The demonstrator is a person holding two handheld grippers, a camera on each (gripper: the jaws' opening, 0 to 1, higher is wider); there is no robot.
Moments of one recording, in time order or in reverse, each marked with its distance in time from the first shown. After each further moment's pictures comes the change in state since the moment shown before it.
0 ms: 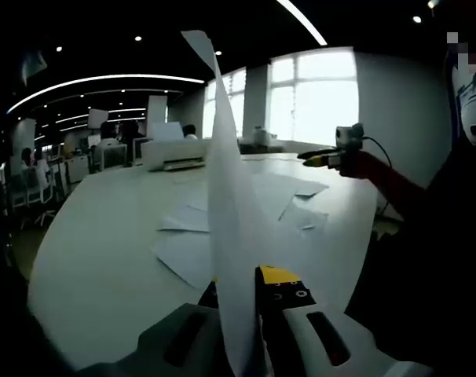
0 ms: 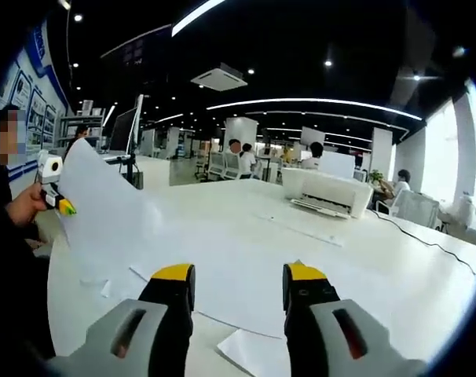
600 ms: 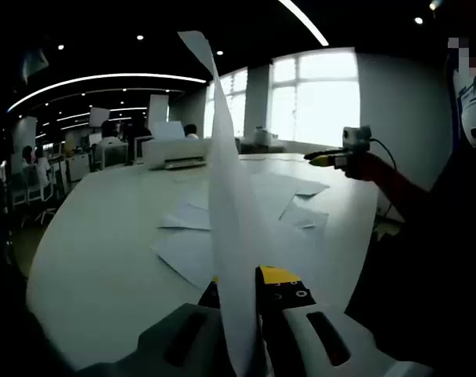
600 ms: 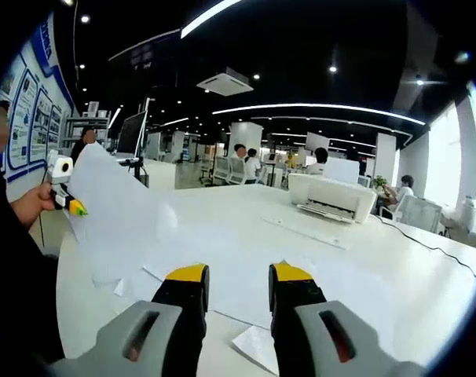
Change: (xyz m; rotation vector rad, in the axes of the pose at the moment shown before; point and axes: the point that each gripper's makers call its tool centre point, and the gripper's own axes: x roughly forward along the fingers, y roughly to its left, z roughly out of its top) left arm -0.001 0.006 -0.005 -0.010 -0.002 0.004; right arm -0.014 0.021 0.003 -0.016 -0.029 0.024
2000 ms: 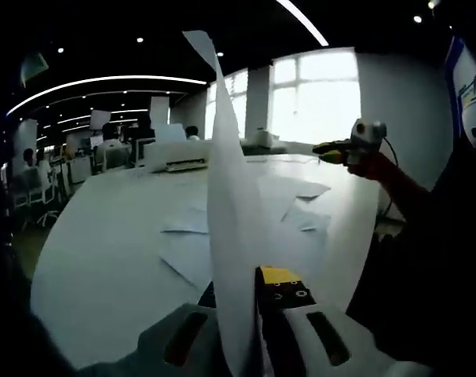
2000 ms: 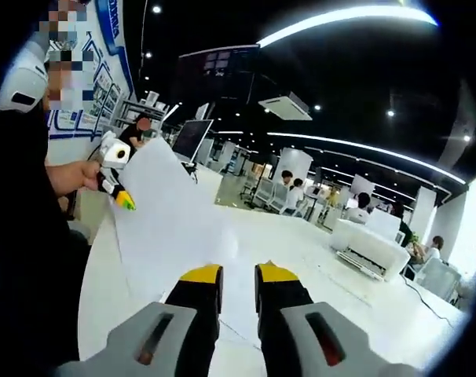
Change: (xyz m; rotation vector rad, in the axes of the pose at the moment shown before) left arm -0.005 0.002 0.008 0.005 -0.006 0.011; right arm -0.004 0.081 0.037 -0.256 -0.107 0.222
